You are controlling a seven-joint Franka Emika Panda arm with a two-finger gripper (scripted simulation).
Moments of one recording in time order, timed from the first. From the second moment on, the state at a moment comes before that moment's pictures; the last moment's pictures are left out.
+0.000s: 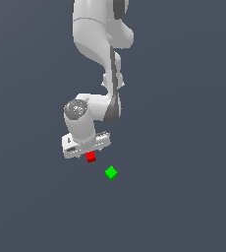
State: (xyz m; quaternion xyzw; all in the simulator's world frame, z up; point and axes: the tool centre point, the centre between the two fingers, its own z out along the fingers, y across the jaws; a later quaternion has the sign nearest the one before) arm 0.029 -0.109 0.059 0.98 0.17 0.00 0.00
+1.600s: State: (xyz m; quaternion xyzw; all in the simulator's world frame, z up) arm 0.028 -0.109 0.042 0.98 0.18 0.00 0.00
